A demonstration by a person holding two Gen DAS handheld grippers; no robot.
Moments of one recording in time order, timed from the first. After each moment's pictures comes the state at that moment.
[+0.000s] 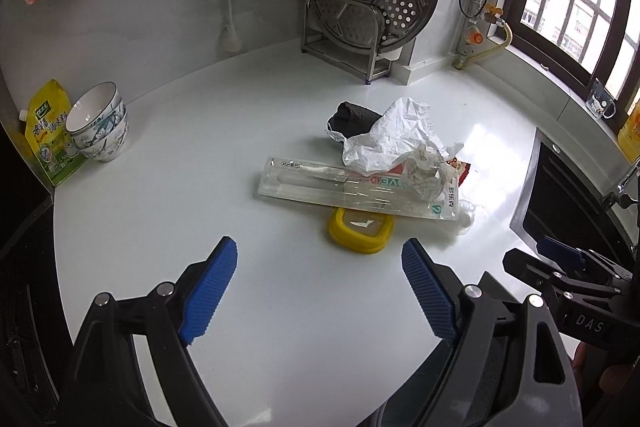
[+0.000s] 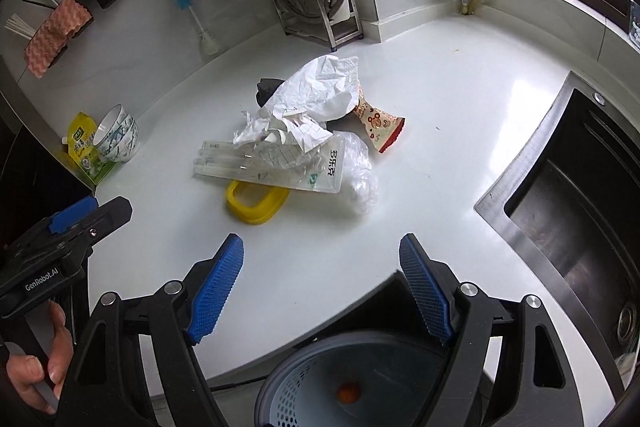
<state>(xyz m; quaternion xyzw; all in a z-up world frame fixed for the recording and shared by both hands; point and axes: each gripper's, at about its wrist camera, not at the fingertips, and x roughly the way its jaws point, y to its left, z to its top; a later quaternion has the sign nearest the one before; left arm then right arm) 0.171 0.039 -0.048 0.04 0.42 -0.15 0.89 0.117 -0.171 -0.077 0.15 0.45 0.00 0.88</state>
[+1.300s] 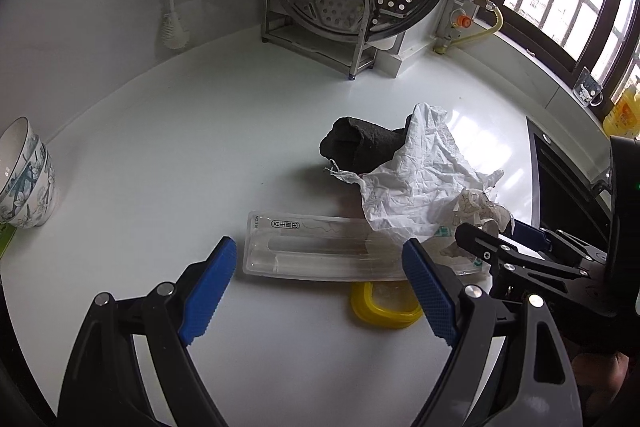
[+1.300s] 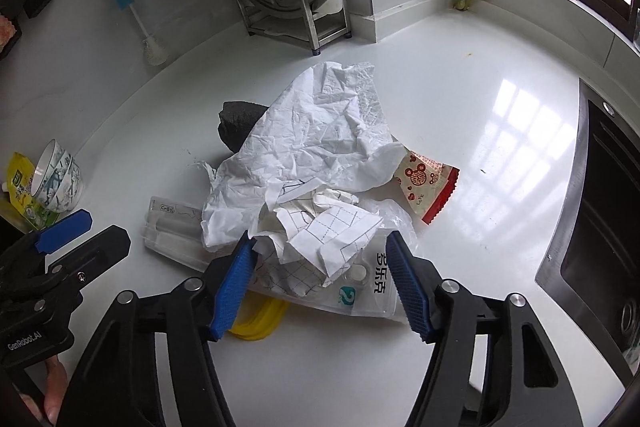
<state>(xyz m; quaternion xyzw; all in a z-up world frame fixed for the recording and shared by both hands) 0.287 0.036 -0.088 0.05 0.45 -0.25 0.86 0.235 -0.144 -0.114 0.15 0.46 -0.08 0.87</state>
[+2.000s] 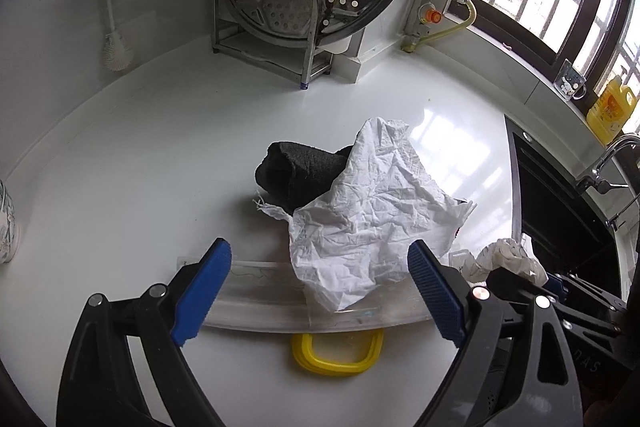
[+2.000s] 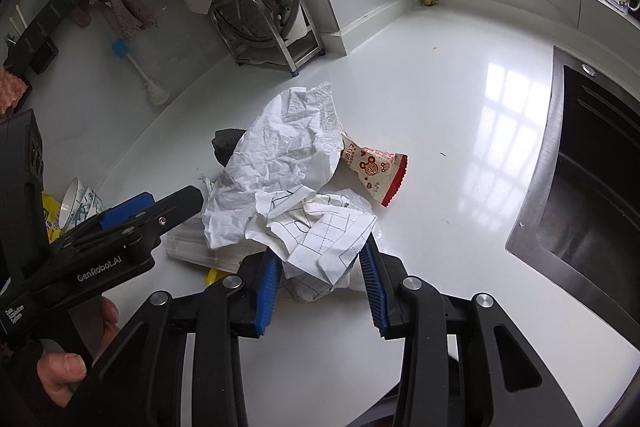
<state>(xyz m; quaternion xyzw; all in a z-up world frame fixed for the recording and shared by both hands) 0.303 -0.025 -0.092 0.06 0.44 -0.29 0.85 0.186 -0.178 -0.094 0.22 0.43 -0.08 0.87</state>
